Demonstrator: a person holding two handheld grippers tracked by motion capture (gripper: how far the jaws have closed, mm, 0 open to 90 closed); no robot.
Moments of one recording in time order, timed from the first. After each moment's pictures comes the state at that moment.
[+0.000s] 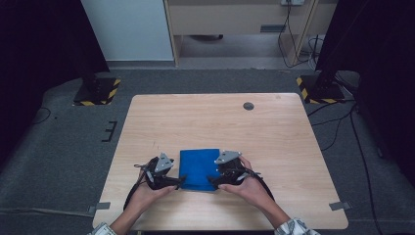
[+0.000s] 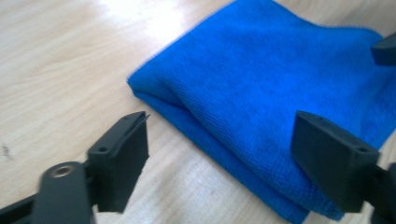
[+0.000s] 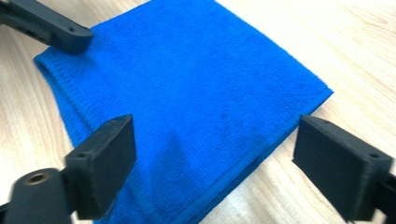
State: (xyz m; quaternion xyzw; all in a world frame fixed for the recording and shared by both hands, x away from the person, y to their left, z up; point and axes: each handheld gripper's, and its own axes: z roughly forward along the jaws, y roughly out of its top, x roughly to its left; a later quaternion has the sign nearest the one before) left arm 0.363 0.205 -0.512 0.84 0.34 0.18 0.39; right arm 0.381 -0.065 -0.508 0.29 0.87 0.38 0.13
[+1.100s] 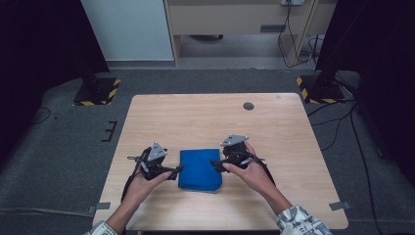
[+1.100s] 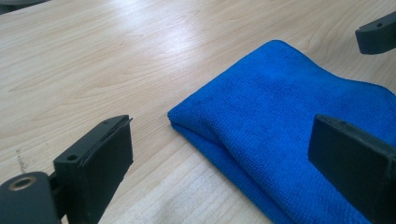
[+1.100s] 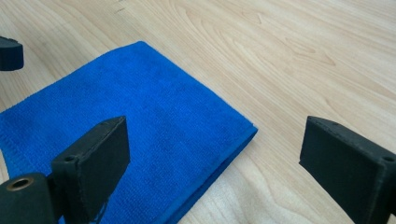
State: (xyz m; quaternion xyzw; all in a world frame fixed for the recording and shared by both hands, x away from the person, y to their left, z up) left arm 0.381 0.217 -0.491 0.81 0.36 0.19 0.42; right arm 0.418 -0.077 -0.484 0.33 0.84 0.40 0.15
